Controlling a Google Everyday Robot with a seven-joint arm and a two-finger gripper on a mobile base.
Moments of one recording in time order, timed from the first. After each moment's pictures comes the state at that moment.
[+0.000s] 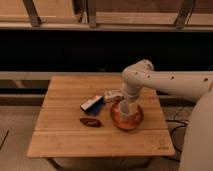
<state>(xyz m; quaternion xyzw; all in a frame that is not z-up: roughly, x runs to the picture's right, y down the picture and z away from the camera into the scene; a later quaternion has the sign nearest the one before) 0.116 0.076 0.785 -0.26 -0.09 -0.20 0.94</state>
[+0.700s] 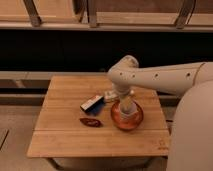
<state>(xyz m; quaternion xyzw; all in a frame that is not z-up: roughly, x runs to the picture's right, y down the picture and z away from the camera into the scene) 0.073 0.051 0.781 -0.23 -0.03 -0.24 0.94</state>
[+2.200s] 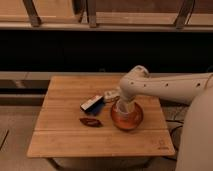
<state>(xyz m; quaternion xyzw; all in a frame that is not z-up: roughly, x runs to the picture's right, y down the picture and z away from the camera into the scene) 0.110 0.071 0.823 -0.18 -0.10 -0.22 0.96</state>
